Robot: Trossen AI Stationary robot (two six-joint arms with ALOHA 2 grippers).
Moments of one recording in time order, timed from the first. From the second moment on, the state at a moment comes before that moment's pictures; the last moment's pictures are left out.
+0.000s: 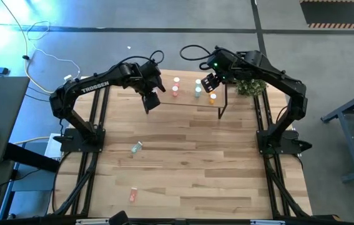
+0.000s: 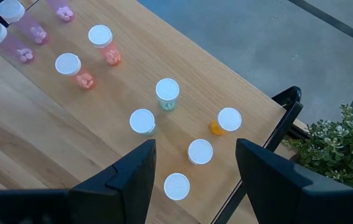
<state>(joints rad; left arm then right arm) 0.60 1.59 1.50 -1.08 -0.05 0.06 -0.37 1.66 2.04 -1.43 0.33 0.50</state>
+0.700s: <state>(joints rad) 0.60 1.59 1.70 -1.19 -0.09 0.06 -0.37 1.66 2.04 -1.43 0.33 0.50</state>
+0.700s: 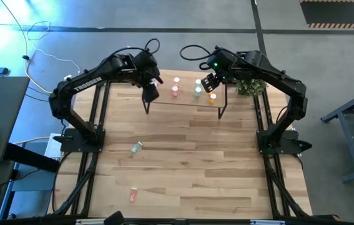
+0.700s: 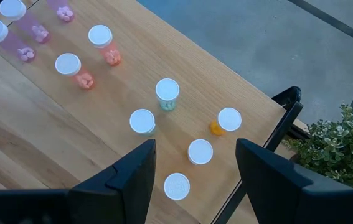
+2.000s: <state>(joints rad) 0.74 1.59 1.63 -1.20 -0.05 0.49 -0.37 1.66 2.04 -1.43 0.33 0.50</state>
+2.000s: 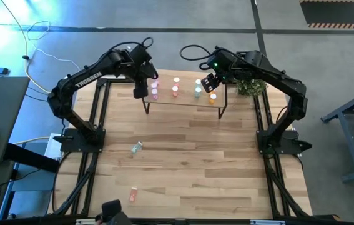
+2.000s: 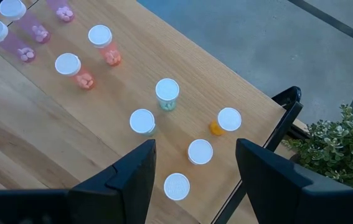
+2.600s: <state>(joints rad) 0.57 1.58 1.63 -1.02 -0.14 0.30 -0.37 1.66 2.04 -1.43 0.34 0.50</state>
